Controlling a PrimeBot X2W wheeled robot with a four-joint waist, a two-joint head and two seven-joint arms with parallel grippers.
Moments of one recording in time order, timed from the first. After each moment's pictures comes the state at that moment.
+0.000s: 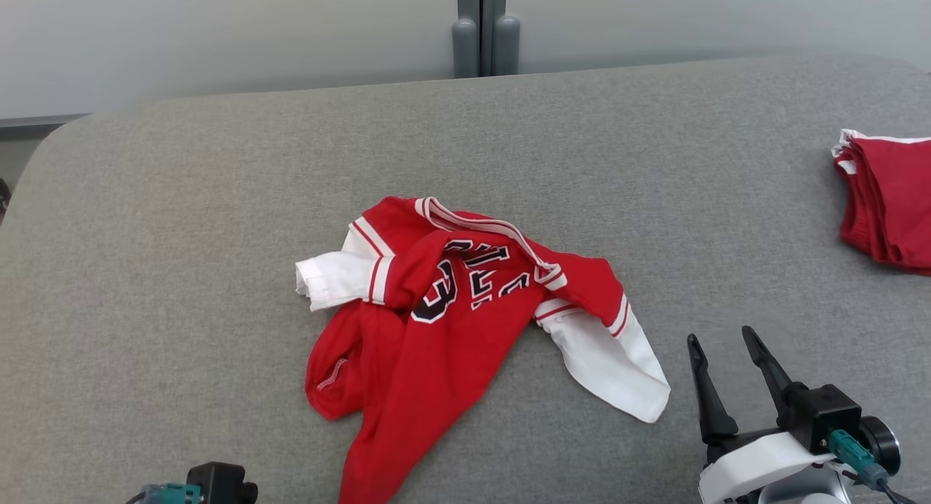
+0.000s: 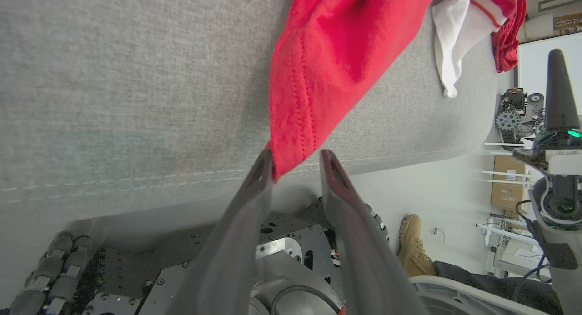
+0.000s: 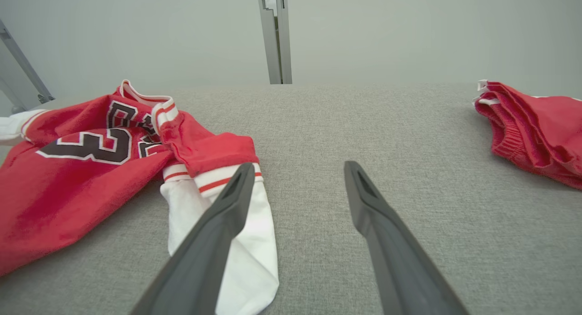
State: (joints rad) left arm 0.18 0.40 -0.38 -0.05 -1.12 -0.01 0.51; right arm 0.04 -0.06 0.03 0.18 0.09 0.13 -0.26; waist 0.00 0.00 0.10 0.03
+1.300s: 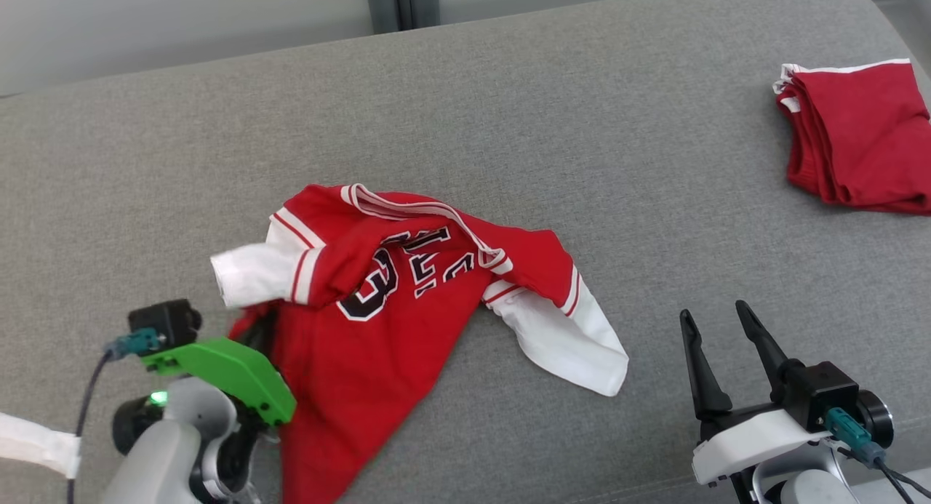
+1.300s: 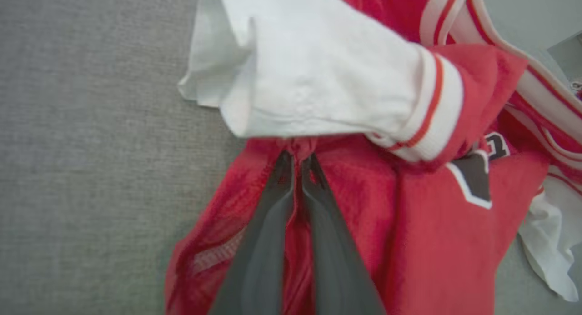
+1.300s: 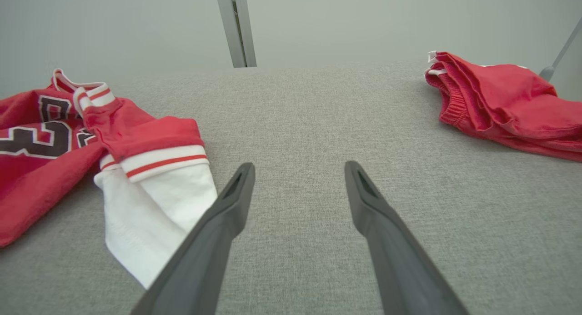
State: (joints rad) left arm -0.28 0.27 -0.35 0.37 -0.81 0.08 0.17; right arm -0.01 -0.07 0.04 0.18 0.10 0.13 -0.26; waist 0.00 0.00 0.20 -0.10
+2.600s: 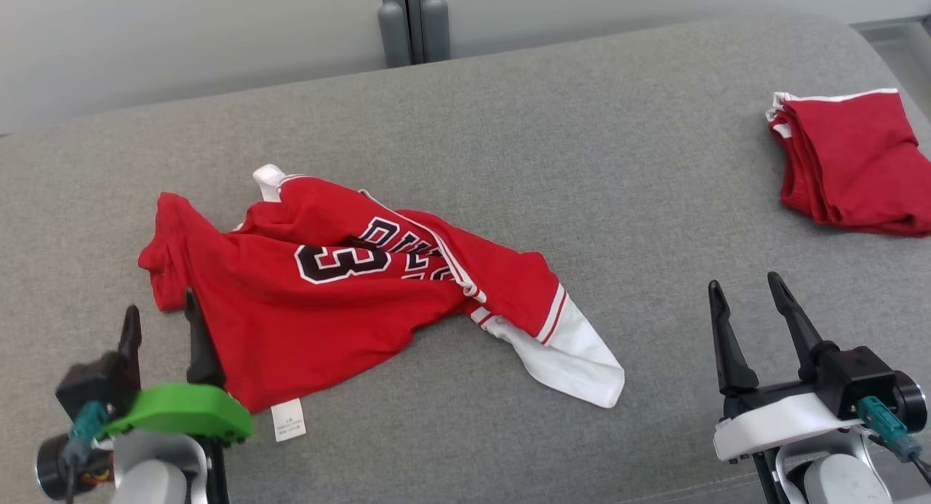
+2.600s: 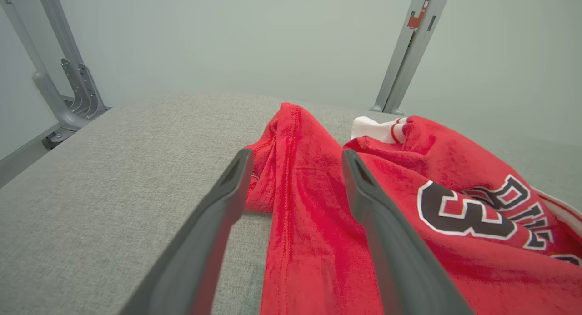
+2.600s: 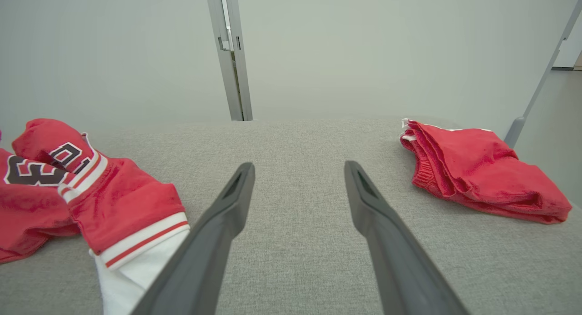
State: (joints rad) left arm -0.20 0.25 -0.18 0.35 -0.54 0.21 -0.26; right arm -0.02 -0.07 -0.01 0.10 0.08 0.13 -0.26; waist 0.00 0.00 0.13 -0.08
